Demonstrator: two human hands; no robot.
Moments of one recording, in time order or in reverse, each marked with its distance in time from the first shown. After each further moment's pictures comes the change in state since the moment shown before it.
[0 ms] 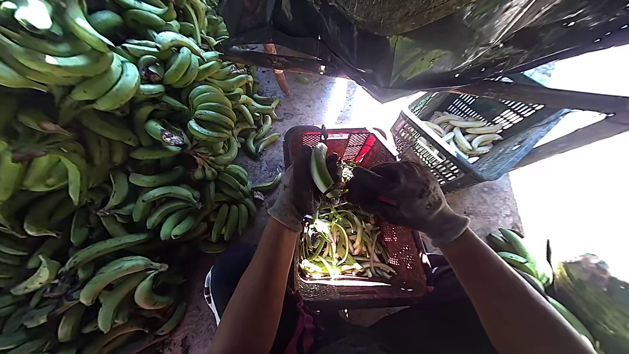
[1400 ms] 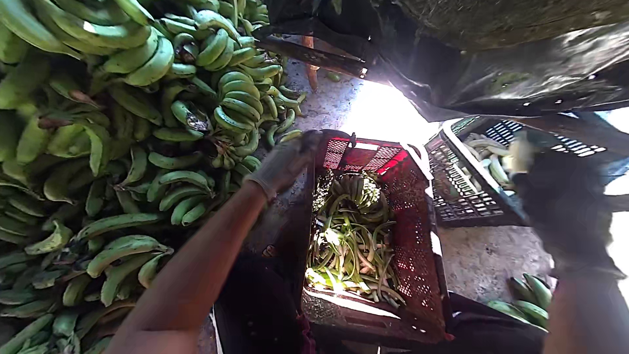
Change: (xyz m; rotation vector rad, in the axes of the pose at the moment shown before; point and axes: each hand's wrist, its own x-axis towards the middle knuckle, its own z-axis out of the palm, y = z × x) left_hand 0.035 0.096 -0.077 1.508 0.131 -0.002; right_hand -0.020 0.112 -0.052 -0.133 0.015 0.815
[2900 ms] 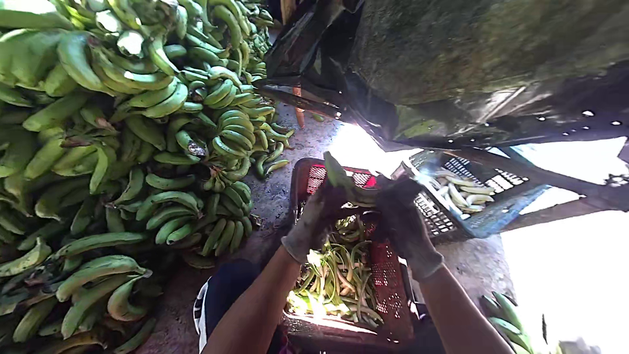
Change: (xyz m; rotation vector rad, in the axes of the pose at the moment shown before) left_hand -0.072 0.095 0.108 -1.276 0.020 0.159; right_hand -0.062 -0.122 0.037 1.318 -0.367 0.103
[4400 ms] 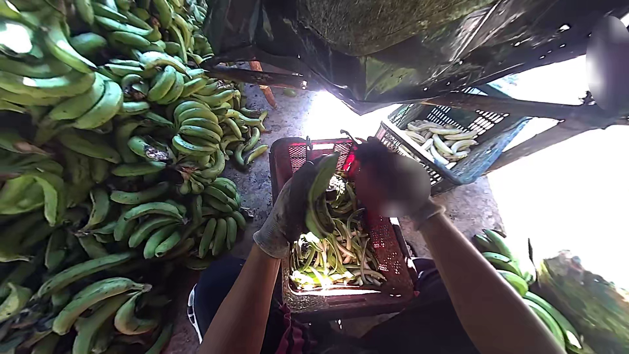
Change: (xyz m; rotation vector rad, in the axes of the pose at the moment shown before) left_hand -0.014 0.007 -0.020 0.286 -0.152 -0.060; right_hand 0.008 -0.003 -0.041 -1.116 0.061 -0.174
